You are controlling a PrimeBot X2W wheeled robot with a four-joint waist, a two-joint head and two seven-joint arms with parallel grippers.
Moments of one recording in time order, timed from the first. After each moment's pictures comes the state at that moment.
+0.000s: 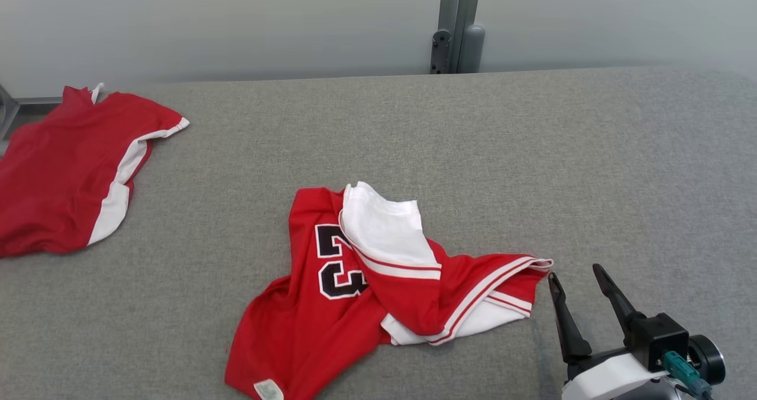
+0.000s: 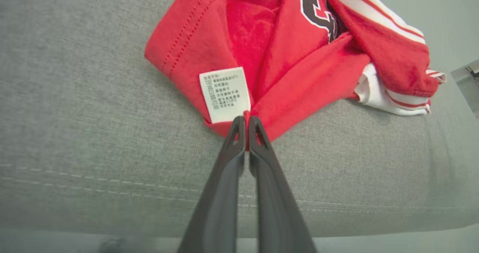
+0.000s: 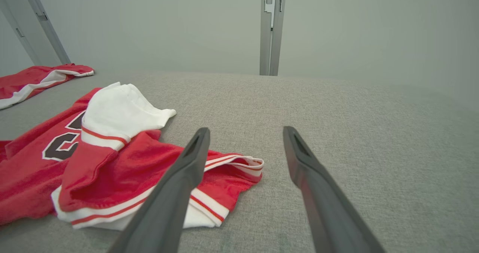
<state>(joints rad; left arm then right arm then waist) 0.20 0.28 -0.54 0.18 -0.84 0.11 -0.21 0.07 -0.06 0.06 0.13 0.06 0.13 -0.26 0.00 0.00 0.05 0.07</state>
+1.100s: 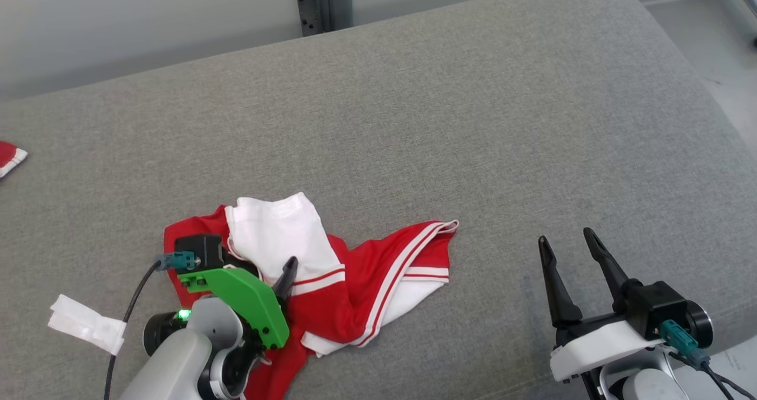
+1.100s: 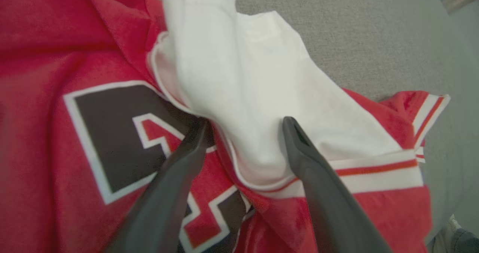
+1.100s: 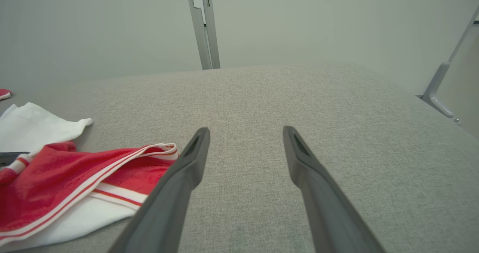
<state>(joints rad) -0.32 0.28 -0.56 0.34 -0.88 0.16 0.25 -0.01 -0.05 0.08 0.13 0.10 0.13 -0.26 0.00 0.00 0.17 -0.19</state>
